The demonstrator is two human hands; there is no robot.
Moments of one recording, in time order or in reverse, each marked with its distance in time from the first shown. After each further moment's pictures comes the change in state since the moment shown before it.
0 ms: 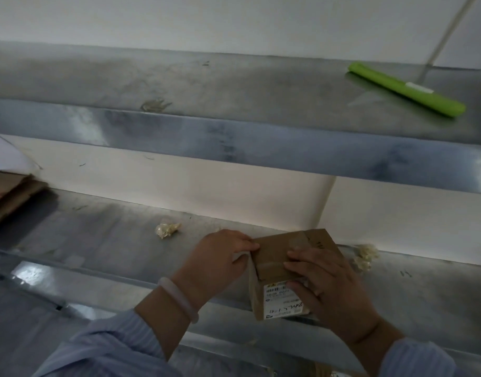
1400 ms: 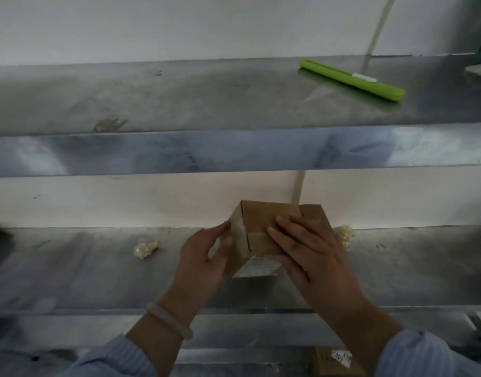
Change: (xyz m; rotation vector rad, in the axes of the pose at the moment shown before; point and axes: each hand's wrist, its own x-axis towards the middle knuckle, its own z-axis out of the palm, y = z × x) left_hand 0.004 -0.013 0.015 -0.551 0.120 -0.234; right_hand 0.021 -0.034 -0.015 -0.156 0.147 0.153
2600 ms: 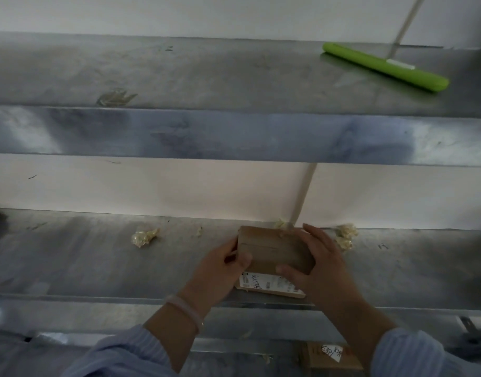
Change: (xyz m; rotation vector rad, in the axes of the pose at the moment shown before) left_hand -0.003 -0.017 0.028 -0.090 -0.298 -0.109; right_hand -0.019 0.018 0.019 0.186 -0.364 0.601
